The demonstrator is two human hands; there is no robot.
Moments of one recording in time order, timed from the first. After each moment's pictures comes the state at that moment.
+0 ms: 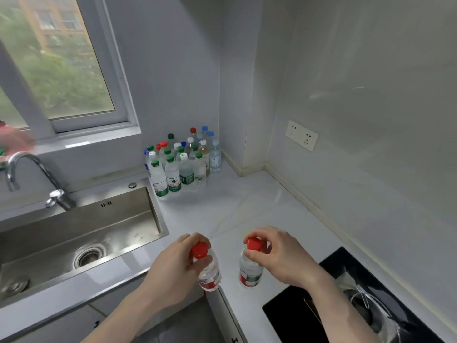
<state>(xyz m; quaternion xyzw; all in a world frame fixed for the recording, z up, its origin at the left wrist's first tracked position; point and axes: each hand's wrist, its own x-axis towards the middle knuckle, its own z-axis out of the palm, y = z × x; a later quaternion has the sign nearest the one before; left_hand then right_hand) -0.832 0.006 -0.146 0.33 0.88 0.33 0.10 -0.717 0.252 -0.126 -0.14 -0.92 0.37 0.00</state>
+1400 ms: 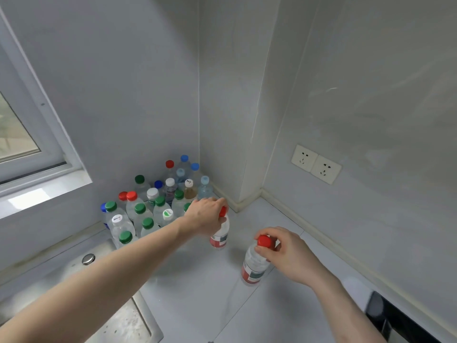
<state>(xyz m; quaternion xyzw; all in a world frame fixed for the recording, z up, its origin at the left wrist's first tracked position) -1.228 0.238 -0.166 0.53 0.84 0.08 0.09 -0.984 0.344 -0.157 -0.30 -0.88 0.37 0.06</state>
